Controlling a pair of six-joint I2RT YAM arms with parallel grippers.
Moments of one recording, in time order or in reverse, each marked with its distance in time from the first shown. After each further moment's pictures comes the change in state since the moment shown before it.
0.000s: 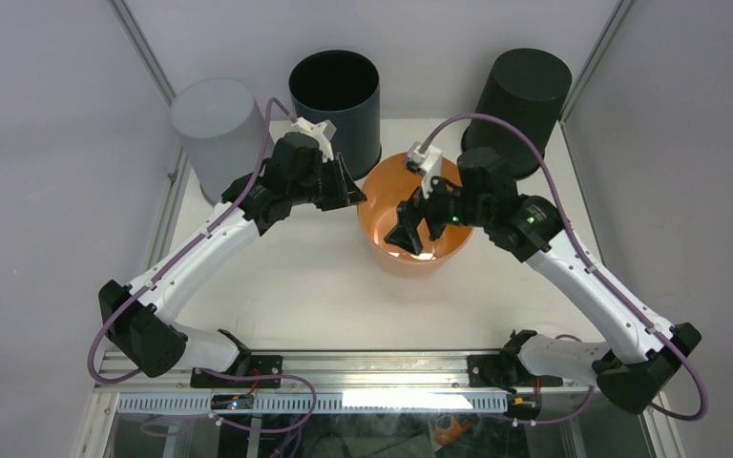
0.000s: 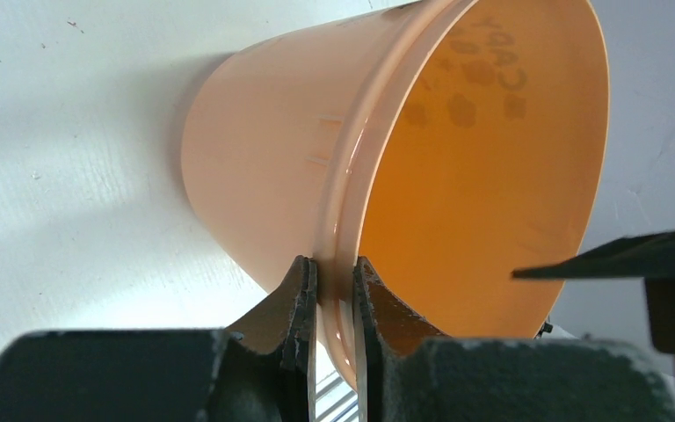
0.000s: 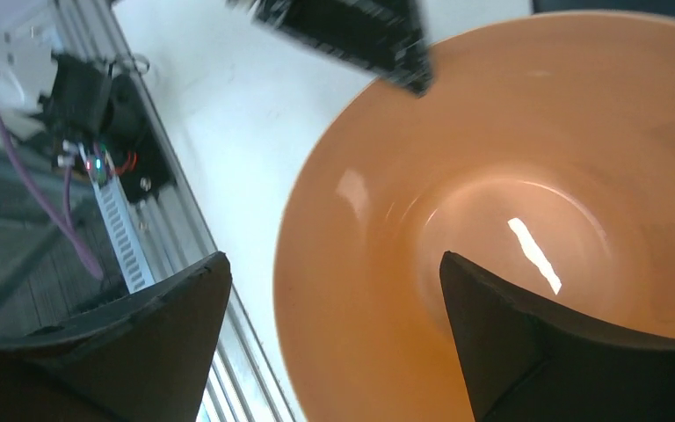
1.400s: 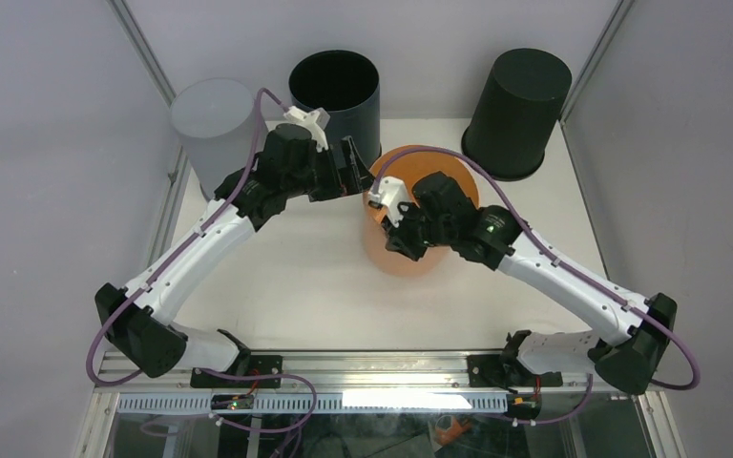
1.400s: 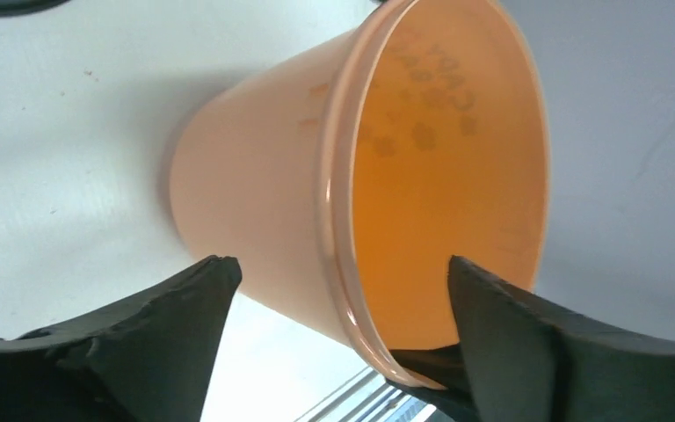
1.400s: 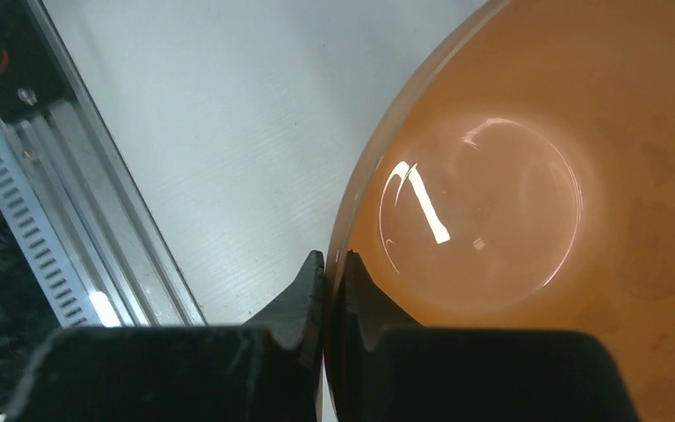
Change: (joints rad) left arm 0.026 0.007 0.035 0.010 -0.013 0.012; right arm 0.249 0.086 -0.098 -0.037 0.271 -0.172
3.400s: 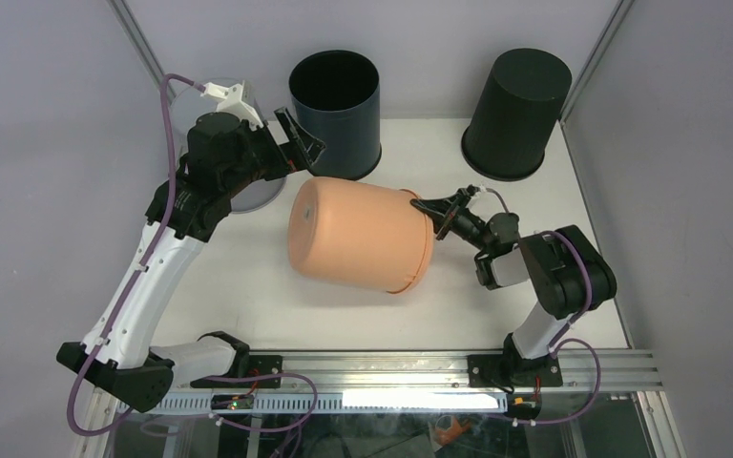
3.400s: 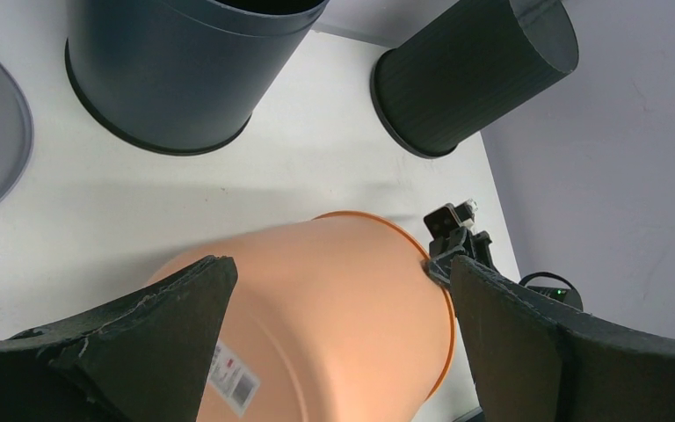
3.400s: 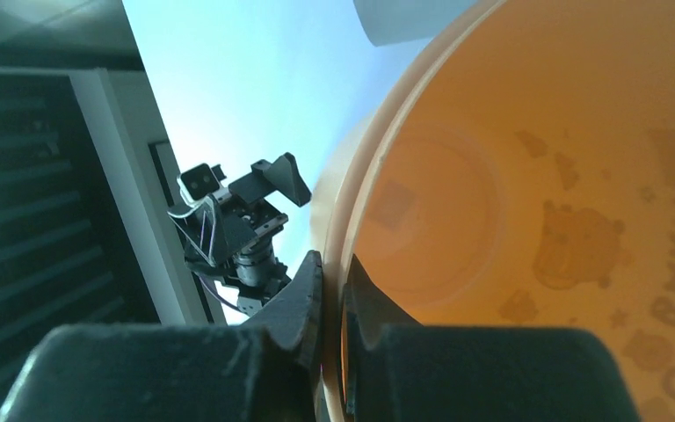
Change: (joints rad) left arm 0.164 -0.198 0.117 -0.092 -0.149 0.086; right arm -0.614 0.457 -0.813 2.197 -0.538 2.221
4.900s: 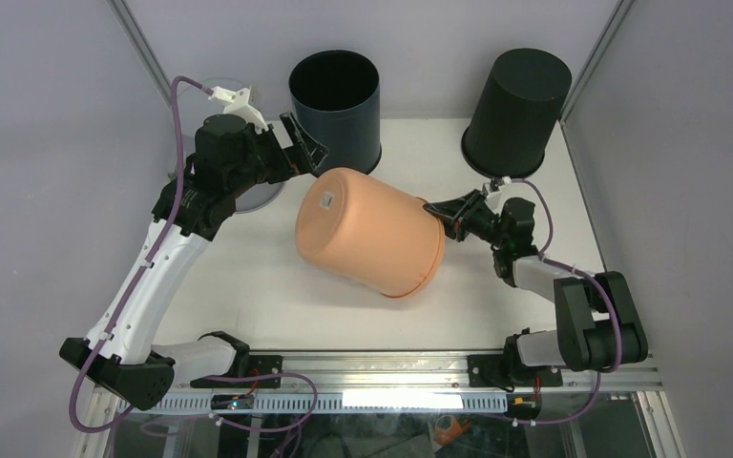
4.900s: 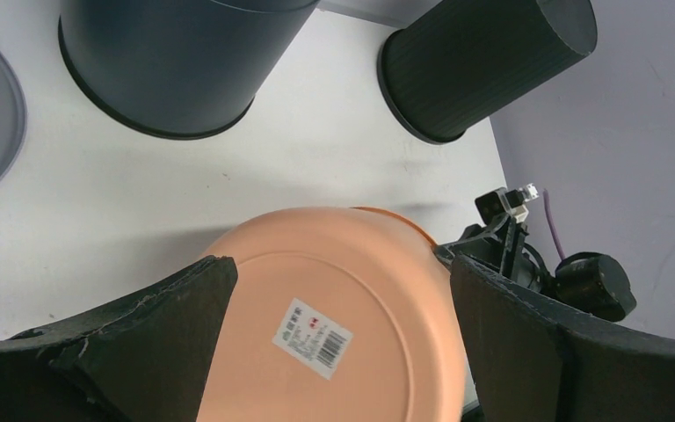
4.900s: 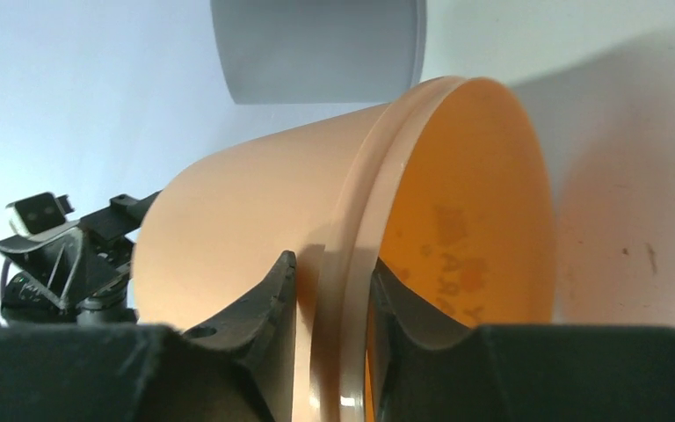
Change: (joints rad) left arm 0.000 0.013 -0.030 0.003 0.011 0.000; right arm -0.134 -0.321 0.027 -0.728 -0.034 -0.575
